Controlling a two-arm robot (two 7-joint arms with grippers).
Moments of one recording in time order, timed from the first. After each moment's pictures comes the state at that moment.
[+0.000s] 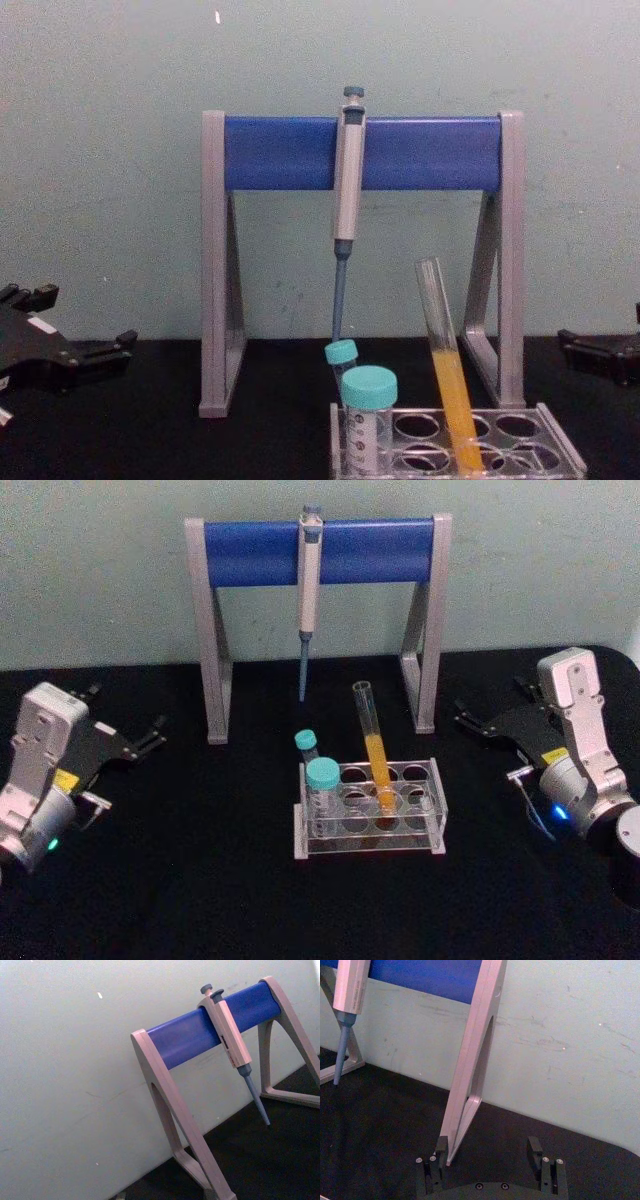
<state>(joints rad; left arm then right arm) -0.20 0.60 0.45 -1.41 -0.25 -0.12 0.03 0.24 0.37 -0.31 -1.33 0.18 0.00 0.07</state>
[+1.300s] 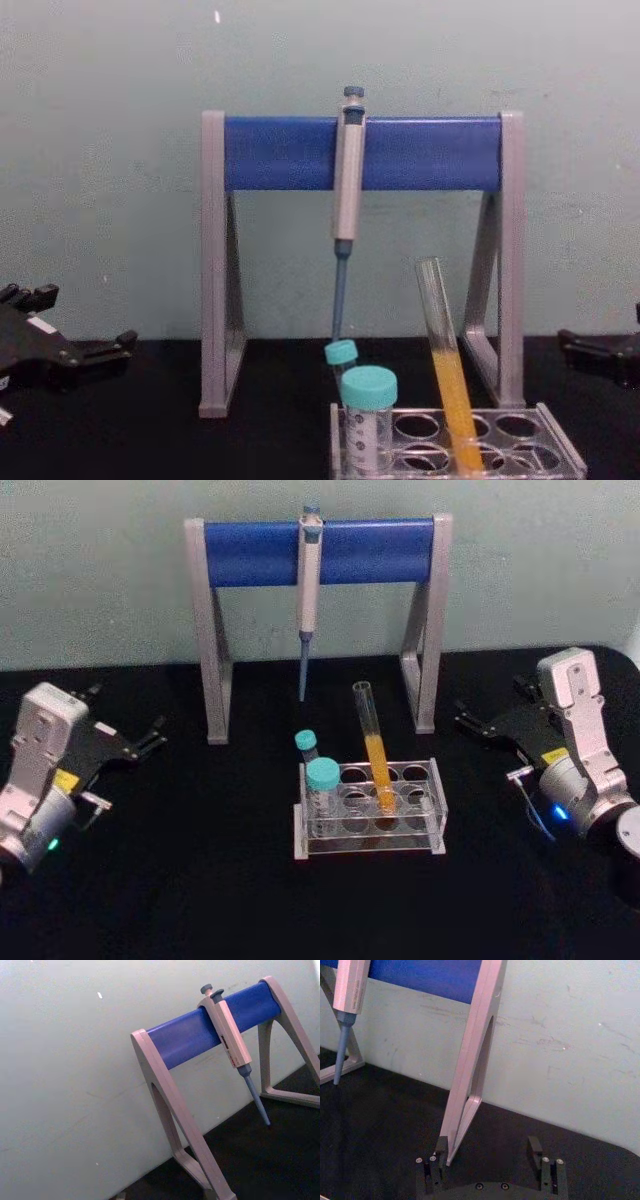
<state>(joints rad) -0.20 0.60 0.45 -1.41 -0.25 -0.12 0.03 0.24 0.37 -0.31 -1.33 0.18 0.00 0.07</state>
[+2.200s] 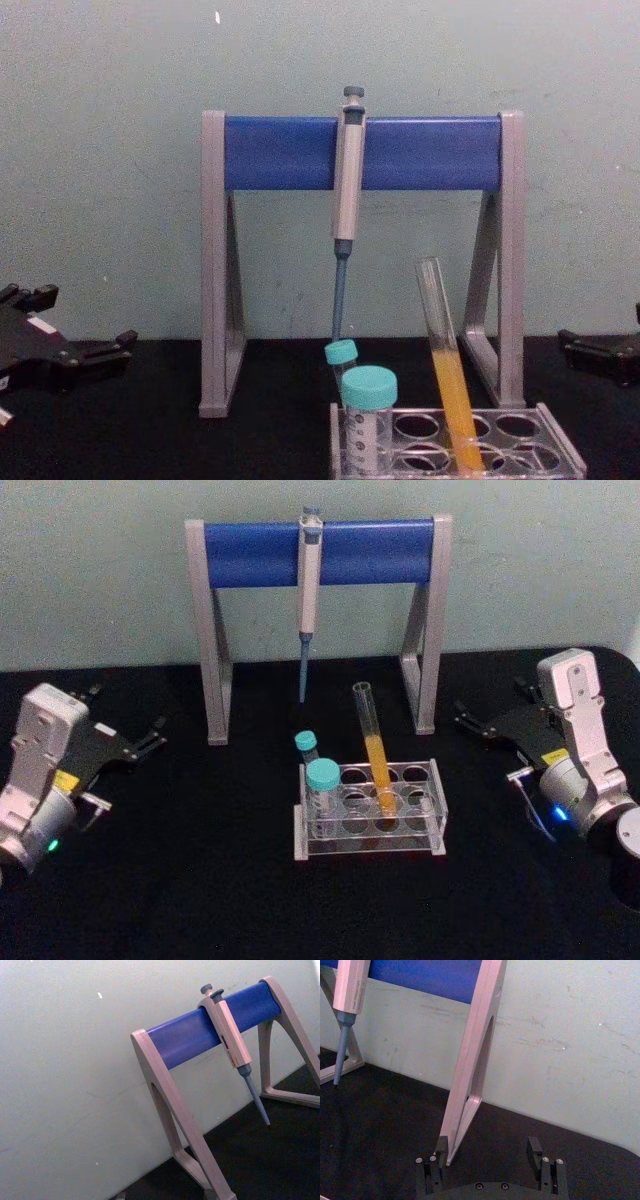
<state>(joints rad) -0.20 0.60 0.45 -1.41 -0.25 -0.12 0.03 0.24 0.37 -0.31 -1.33 0.18 0.00 0.07</state>
